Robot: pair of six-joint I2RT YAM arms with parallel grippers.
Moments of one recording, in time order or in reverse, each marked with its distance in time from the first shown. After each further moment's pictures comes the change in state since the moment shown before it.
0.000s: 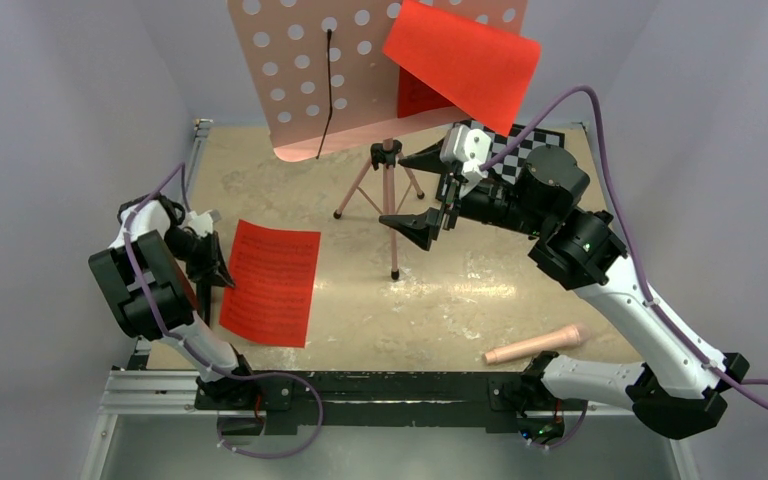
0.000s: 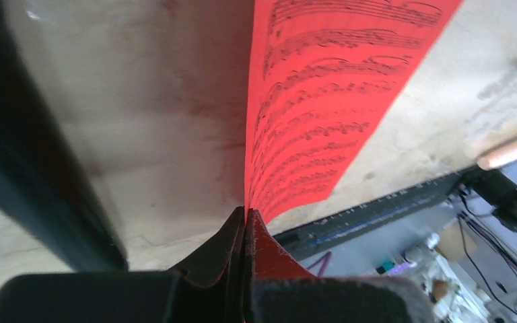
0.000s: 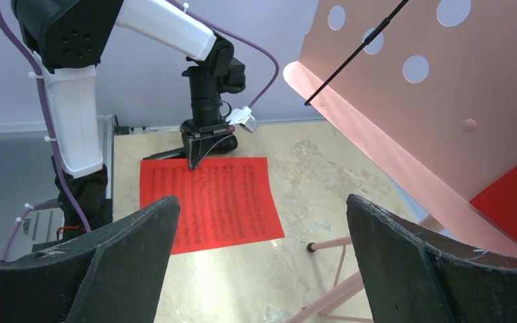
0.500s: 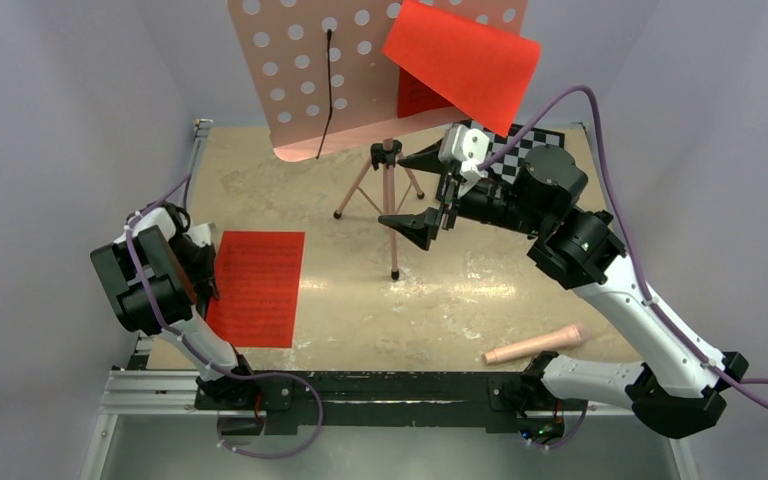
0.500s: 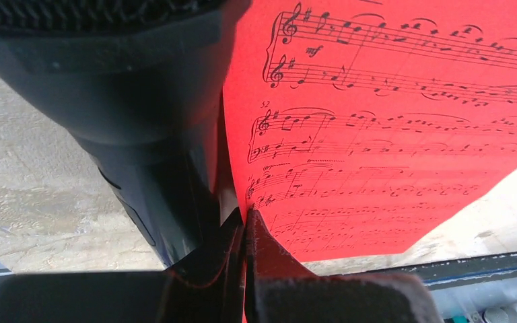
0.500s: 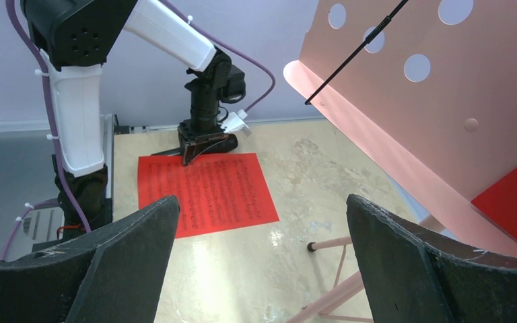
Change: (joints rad) left arm 0.000 0.035 -0.071 0.207 -0.293 0.009; right arm 0.000 0.002 0.000 -0.001 0.000 0.000
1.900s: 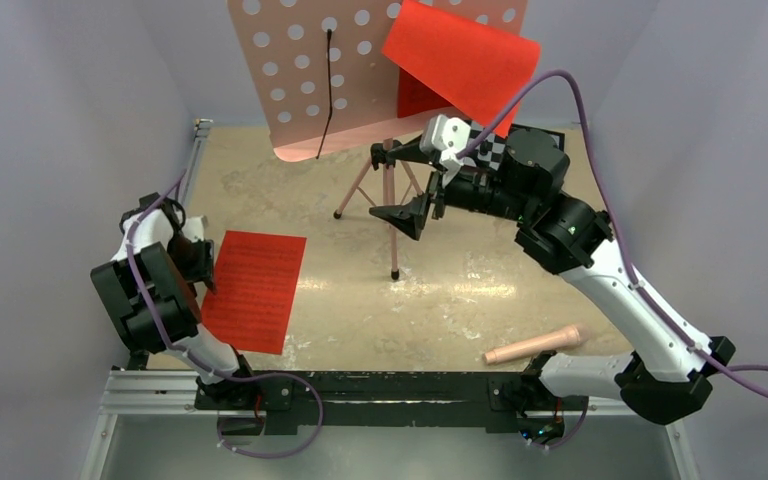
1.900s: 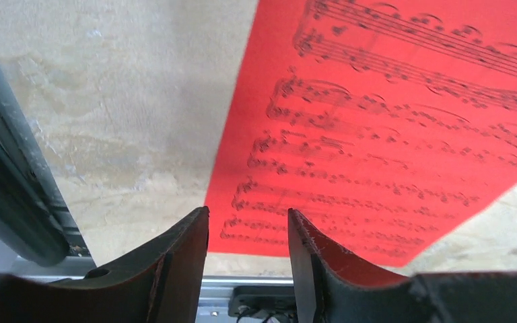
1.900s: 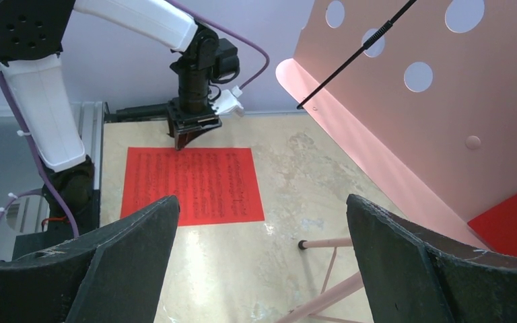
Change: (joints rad) left arm -0.001 -0.106 -0.023 0.037 -0.121 0.010; right arm -0.001 0.095 0.089 -0.044 -0.006 -0.046
